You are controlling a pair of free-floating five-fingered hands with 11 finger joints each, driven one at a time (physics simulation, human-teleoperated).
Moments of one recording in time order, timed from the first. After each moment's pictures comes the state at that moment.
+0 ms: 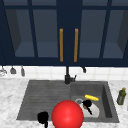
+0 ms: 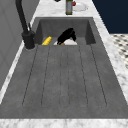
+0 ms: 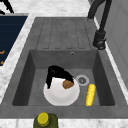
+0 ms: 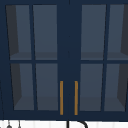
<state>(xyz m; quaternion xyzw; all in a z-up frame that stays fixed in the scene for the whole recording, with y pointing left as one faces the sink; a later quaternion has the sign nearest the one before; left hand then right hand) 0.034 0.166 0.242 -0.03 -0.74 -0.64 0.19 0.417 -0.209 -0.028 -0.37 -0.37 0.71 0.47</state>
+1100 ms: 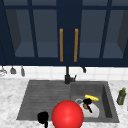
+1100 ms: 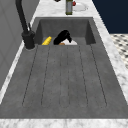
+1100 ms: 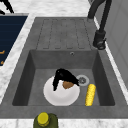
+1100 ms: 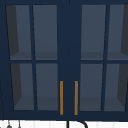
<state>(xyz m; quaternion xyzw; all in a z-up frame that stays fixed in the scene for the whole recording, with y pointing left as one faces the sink) 0.034 0.166 0.242 -0.03 -0.74 -0.64 0.19 0.461 -0.214 -0.047 -0.35 -0.35 0.72 0.49</state>
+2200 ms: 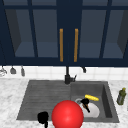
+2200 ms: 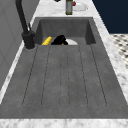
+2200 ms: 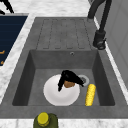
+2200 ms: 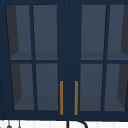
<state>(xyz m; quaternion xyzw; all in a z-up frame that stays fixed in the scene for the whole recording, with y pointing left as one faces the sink) 0.034 0.166 0.242 -0.03 -0.74 -0.64 0.19 0.494 -0.195 -0.083 -0.35 -0.34 0.72 0.49</state>
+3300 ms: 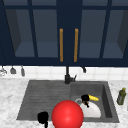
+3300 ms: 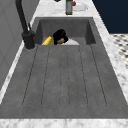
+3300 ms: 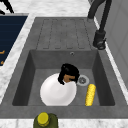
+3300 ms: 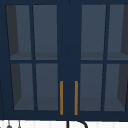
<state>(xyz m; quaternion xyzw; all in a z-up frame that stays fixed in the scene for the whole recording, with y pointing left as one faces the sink) 0.034 0.166 0.242 -0.03 -0.74 -0.64 0.19 0.493 -0.192 -0.029 -0.37 -0.36 0.71 0.48</state>
